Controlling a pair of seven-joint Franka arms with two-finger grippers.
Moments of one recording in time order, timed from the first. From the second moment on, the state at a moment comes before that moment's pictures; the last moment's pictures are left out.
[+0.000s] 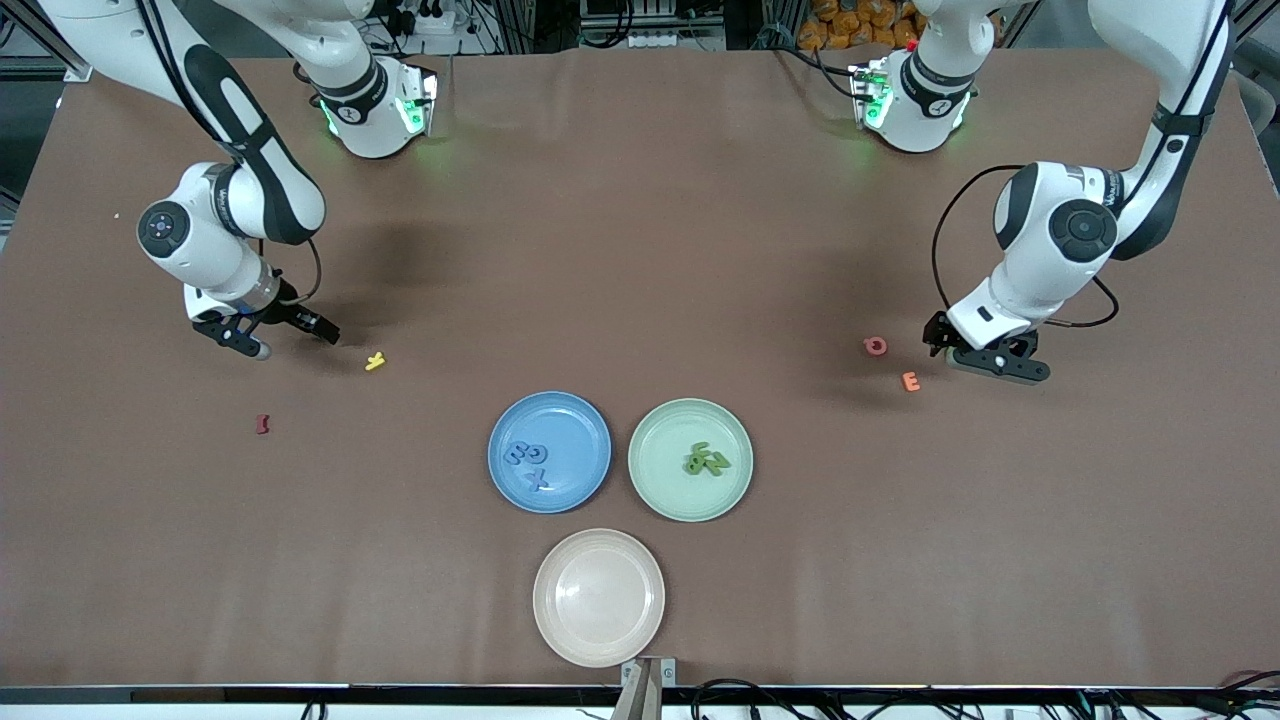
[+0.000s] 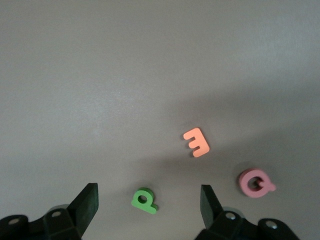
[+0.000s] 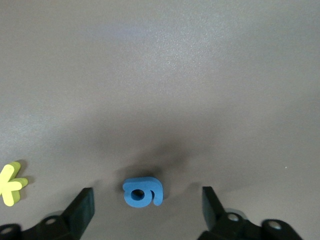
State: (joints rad) left arm 0.22 0.18 -0.30 -2.39 0.22 2.64 0.05; right arm -0.14 0.22 0.01 -2.58 0.04 2.78 0.27
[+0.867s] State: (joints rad) left arm 0.38 0.21 -0.30 -2.51 0.22 2.79 0.39; right arm -0.14 0.24 0.02 -2.58 0.04 2.81 0.28
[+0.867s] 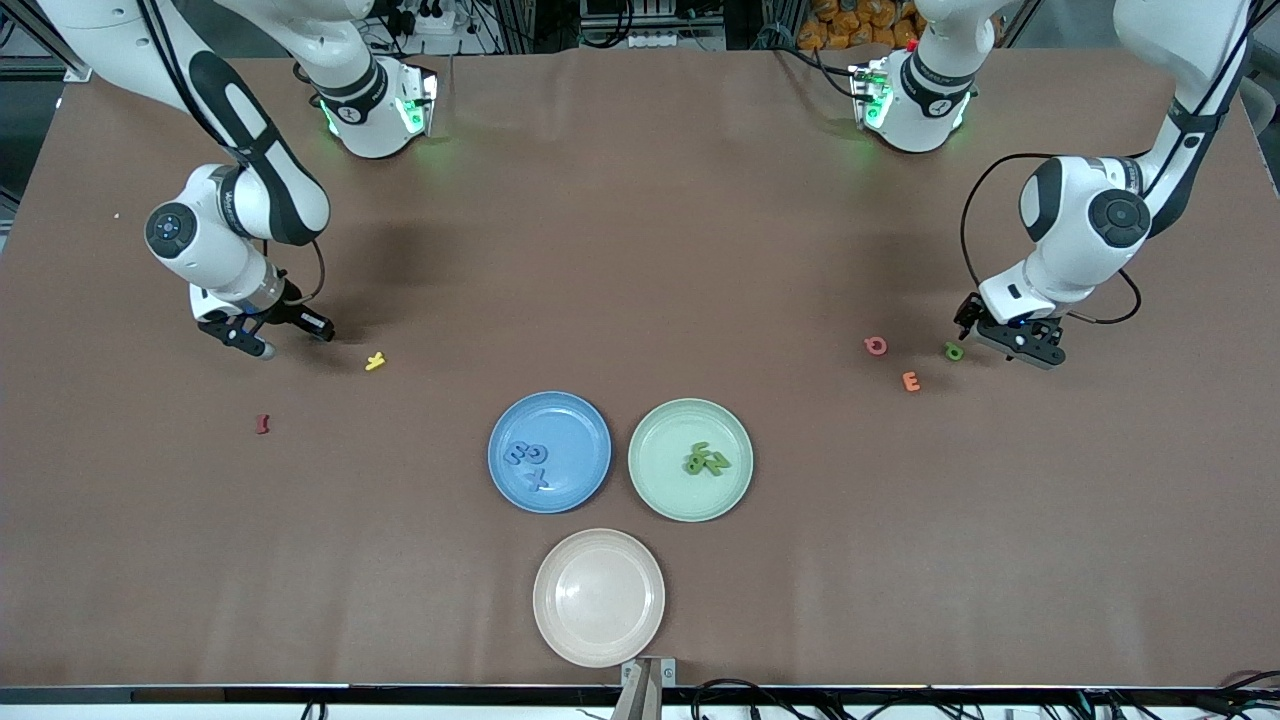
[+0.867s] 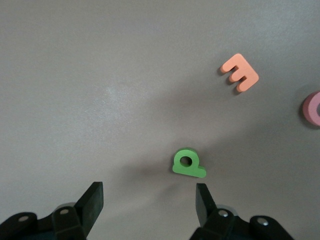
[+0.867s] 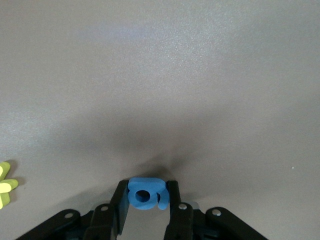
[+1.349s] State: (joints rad) left arm 0.38 0.24 -0.31 -2.50 0.22 2.80 0.39; right arm -0.14 0.24 0.02 -2.52 0.04 2.72 0.27
